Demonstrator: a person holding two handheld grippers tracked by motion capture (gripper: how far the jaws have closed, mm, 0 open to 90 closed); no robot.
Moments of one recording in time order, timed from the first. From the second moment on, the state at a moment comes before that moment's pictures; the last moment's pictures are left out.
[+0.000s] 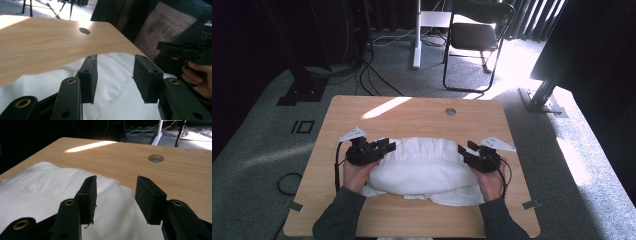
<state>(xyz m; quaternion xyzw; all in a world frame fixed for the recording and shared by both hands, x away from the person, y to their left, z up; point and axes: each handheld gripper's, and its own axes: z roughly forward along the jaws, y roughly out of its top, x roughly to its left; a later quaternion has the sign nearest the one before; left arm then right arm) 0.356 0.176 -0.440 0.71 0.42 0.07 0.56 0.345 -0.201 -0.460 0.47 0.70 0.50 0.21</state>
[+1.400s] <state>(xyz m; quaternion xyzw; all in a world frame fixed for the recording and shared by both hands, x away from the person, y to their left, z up) 0.371 0.211 -0.509 0.73 0.51 0.17 0.42 0.336 -0.149 -0.556 0.48 0.76 0.39 0.22</state>
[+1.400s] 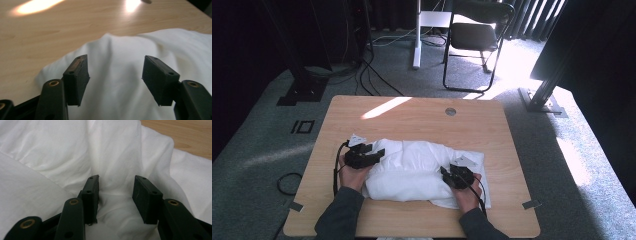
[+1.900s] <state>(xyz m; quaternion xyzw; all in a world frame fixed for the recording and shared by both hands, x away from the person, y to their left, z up) 0.371 0.221 -0.544 0.72 0.56 0.13 0.39 0.338 -0.149 -0.556 0.48 0.76 0.38 0.22</state>
